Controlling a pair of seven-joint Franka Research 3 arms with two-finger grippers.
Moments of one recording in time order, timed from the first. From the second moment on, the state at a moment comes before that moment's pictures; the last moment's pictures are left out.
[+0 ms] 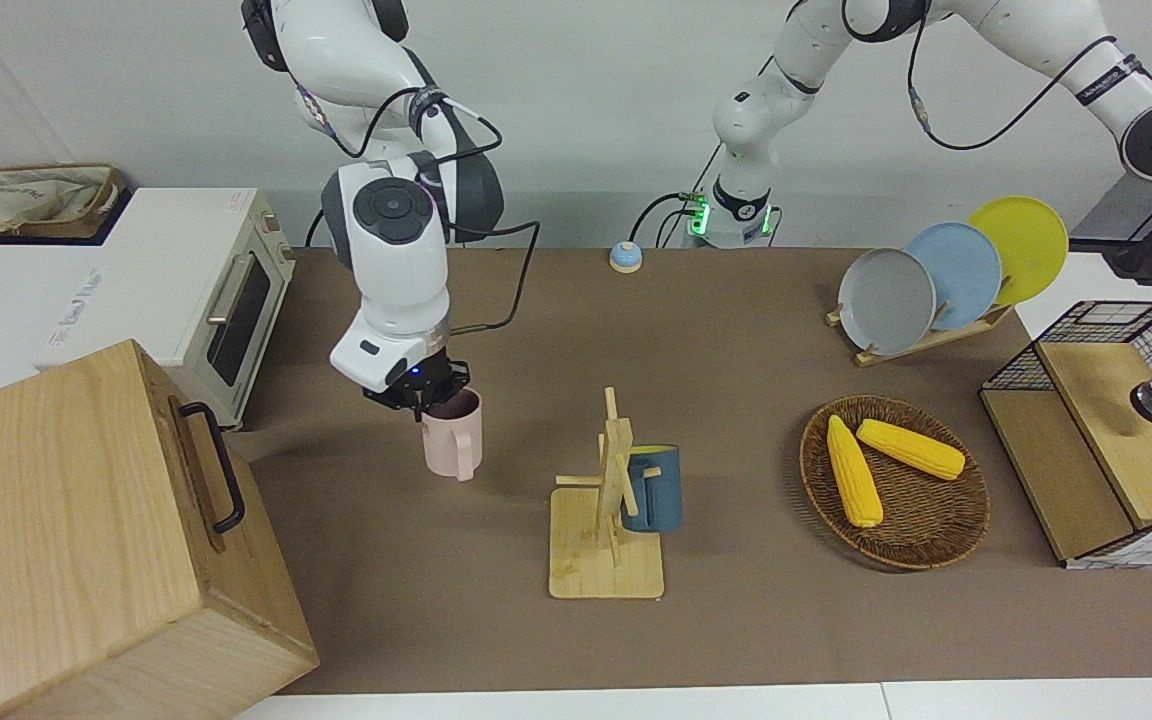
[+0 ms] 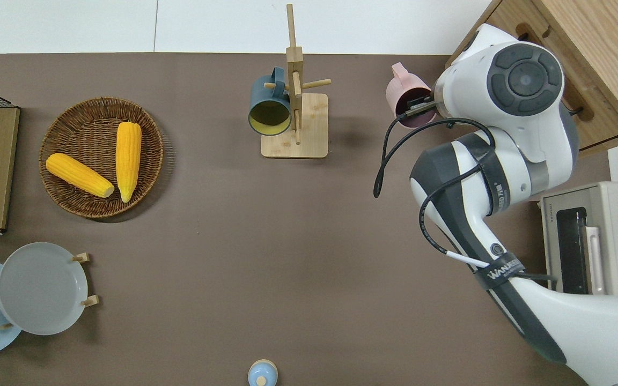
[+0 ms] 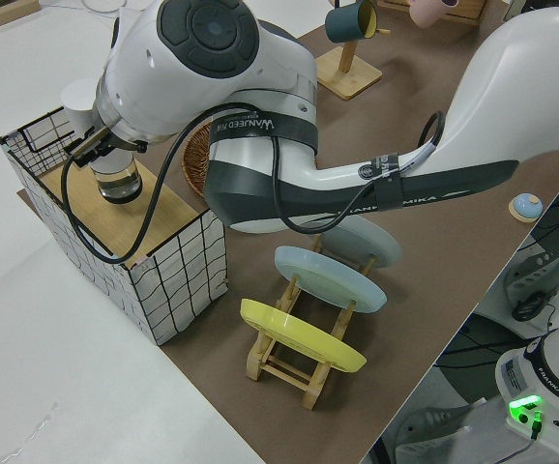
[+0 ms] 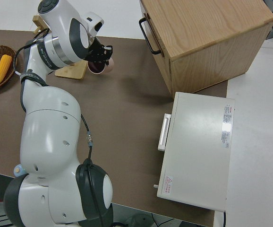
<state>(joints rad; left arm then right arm) 0.62 0.30 -0.09 -1.50 -0.44 2.35 0.69 0.12 0.44 0.22 -1.40 -0.19 1.78 0.20</state>
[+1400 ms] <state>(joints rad) 0.41 -0.12 -0.12 -1.88 -0.22 2.19 0.26 0.52 0.58 0.23 -1.40 0.23 1.97 0.86</state>
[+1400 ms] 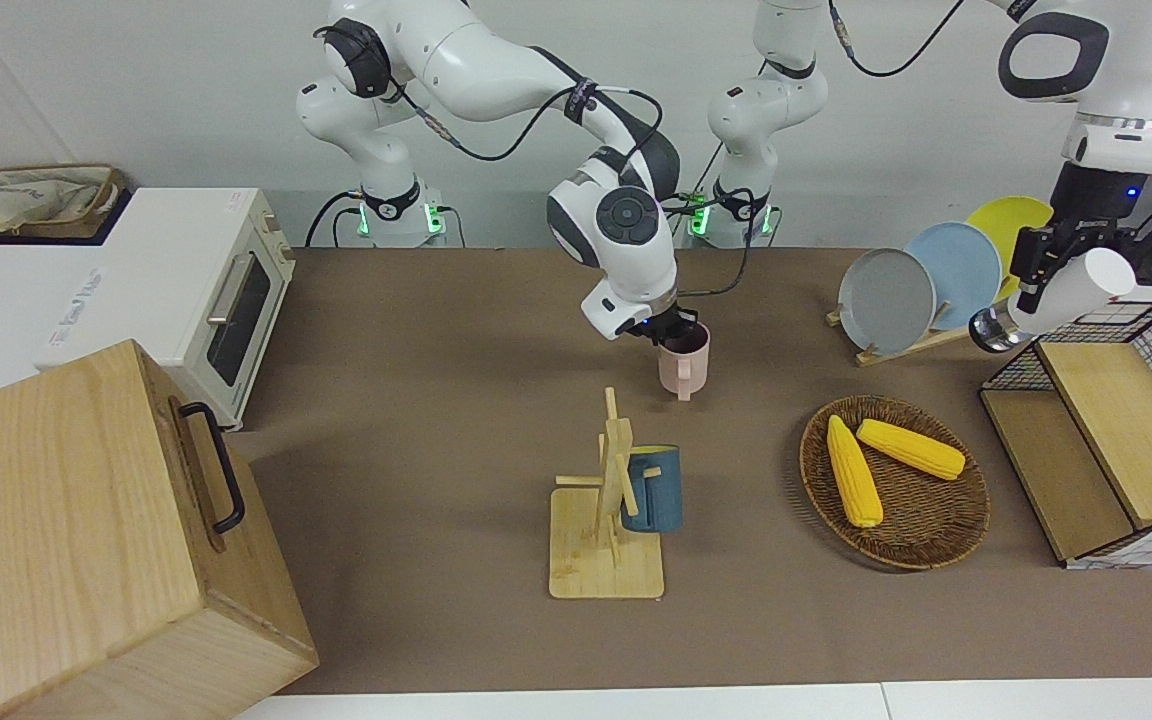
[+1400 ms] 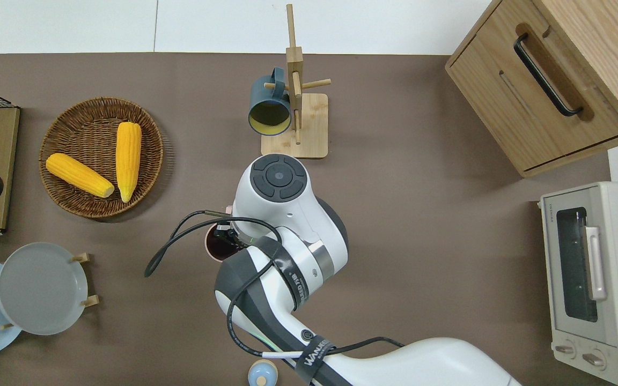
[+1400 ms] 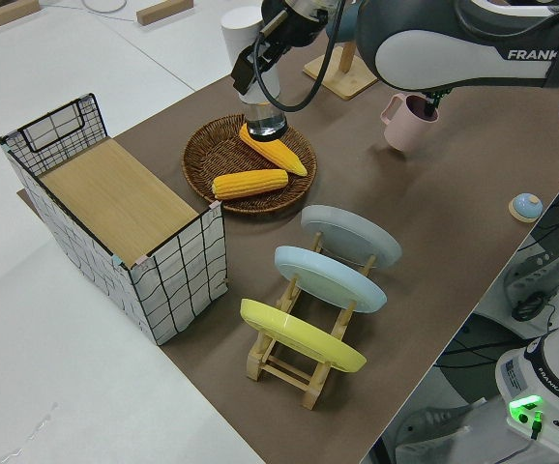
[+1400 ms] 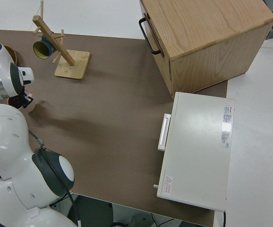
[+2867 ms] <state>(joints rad) 0.26 -0.44 -0.22 -2.35 -0.27 2.19 0.23 0.38 0.35 0.17 -1.31 0.13 1.71 0.80</state>
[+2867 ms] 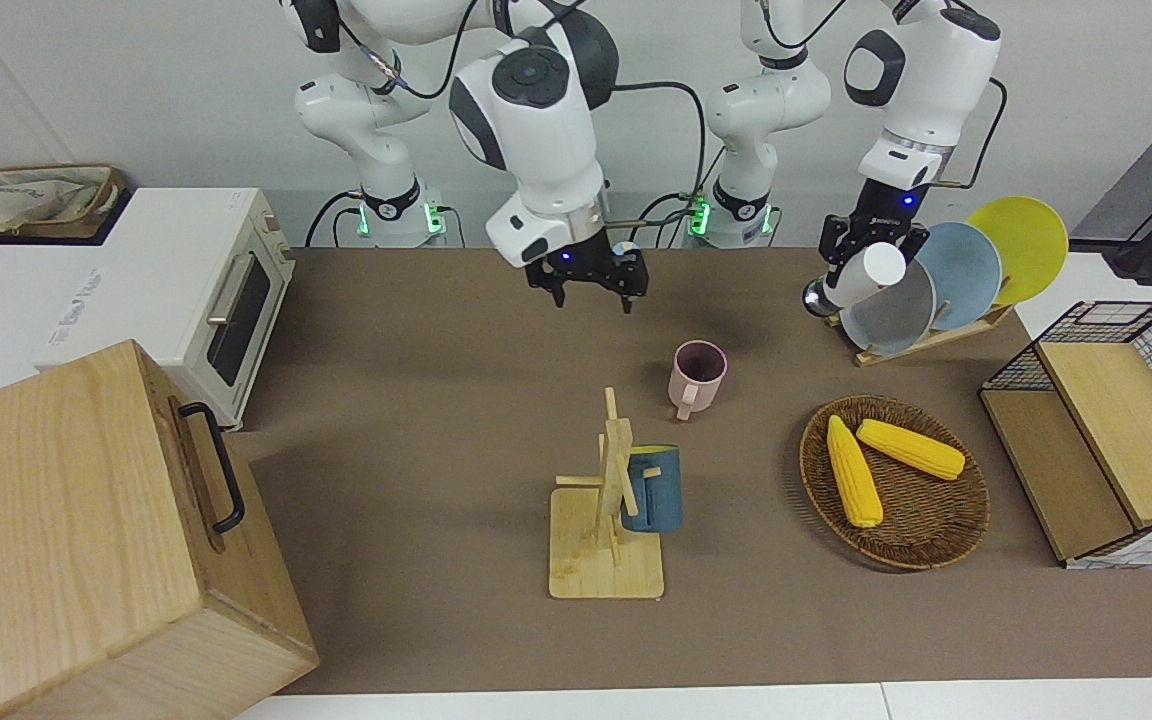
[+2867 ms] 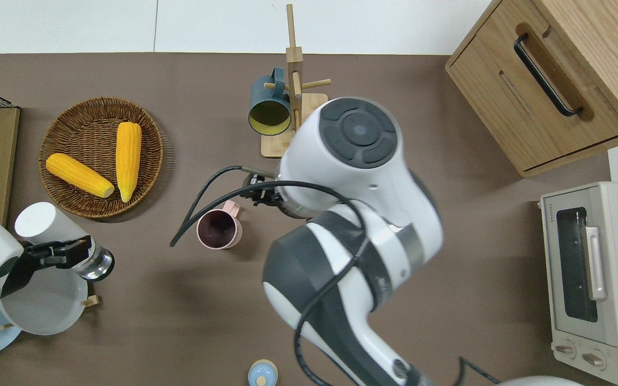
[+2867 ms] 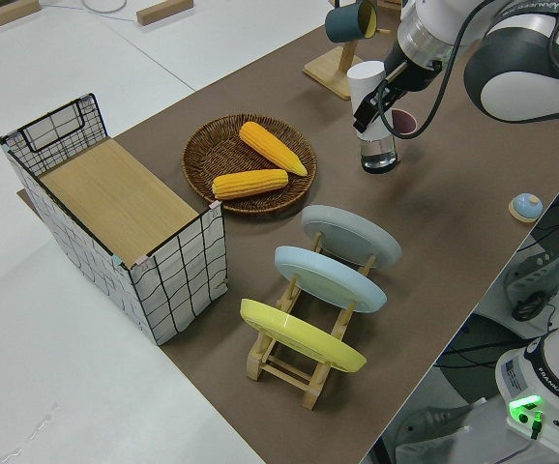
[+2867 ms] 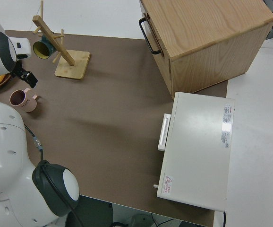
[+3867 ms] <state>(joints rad) 0.10 -0.47 -0.27 -2.48 -0.34 2.24 0.22 -0.03 0.12 0.16 -1.35 -0.01 1.44 0.22</state>
